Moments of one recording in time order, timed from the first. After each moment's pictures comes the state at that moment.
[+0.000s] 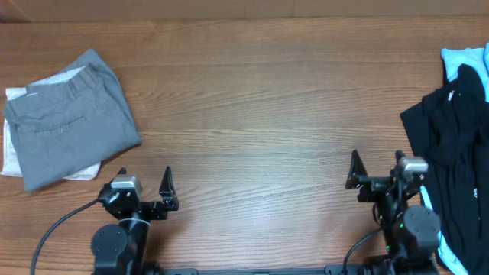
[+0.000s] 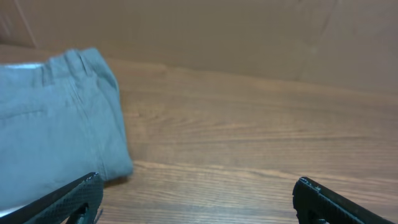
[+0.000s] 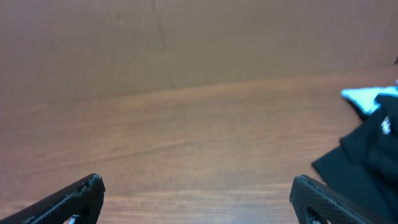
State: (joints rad) left arm 0.01 0.03 0.24 -0.42 0.05 -0.16; right arm 0.08 0.22 0.29 -0.25 0.04 0.14
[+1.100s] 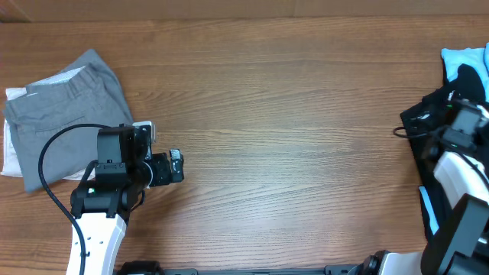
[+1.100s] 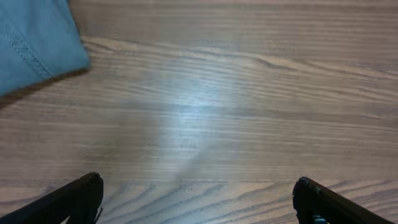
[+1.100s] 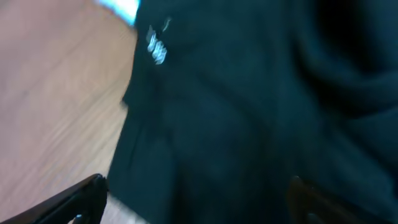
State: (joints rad) left arm 0.01 1.03 0.79 -0.77 0.17 -0.15; right arm -0.47 1.58 0.82 -0.02 0.21 0.41
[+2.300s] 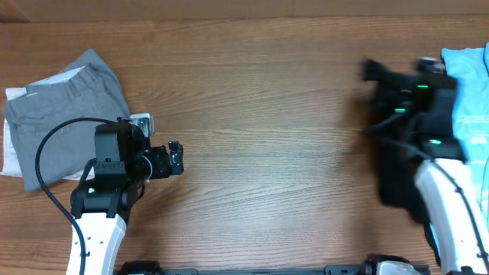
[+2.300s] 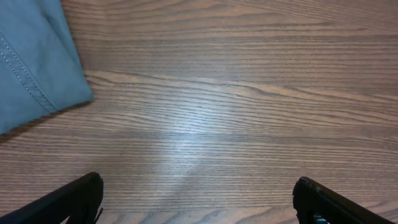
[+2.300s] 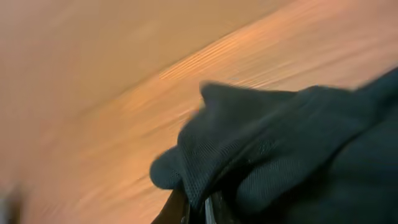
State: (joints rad) left arm 0.01 1.03 0.79 -0.68 0.17 -0.15; right arm -0.07 1.31 0.95 -0.19 -0.23 0.44
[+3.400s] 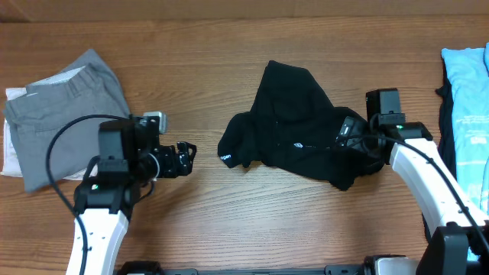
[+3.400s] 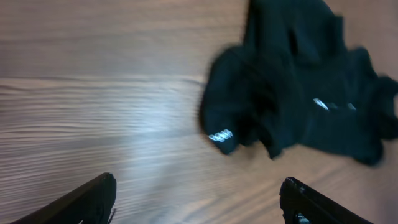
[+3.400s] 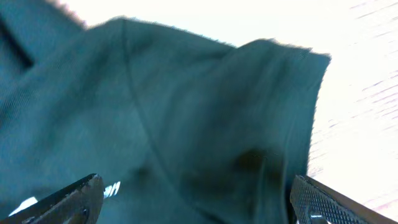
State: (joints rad) left arm -0.04 1.07 0.80 -0.65 0.38 -0.15; right arm 0.02 1.49 0.96 -0.68 0.13 0.43
